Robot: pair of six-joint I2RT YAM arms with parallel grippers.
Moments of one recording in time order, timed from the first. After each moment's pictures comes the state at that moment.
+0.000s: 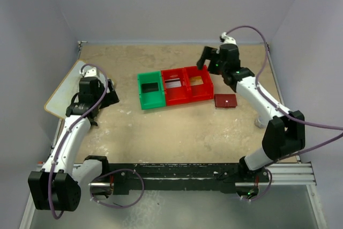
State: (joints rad) left arm -0.04 1.00 0.80 -0.50 -0.10 -0.36; right arm 0.44 1.55 1.33 -0.23 0.10 0.45
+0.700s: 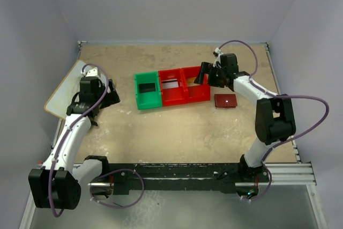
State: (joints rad) left arm -0.04 1.02 0.80 -0.50 -0.07 -0.36; right arm 0.23 1.74 1.20 -0.23 -0.25 0.35
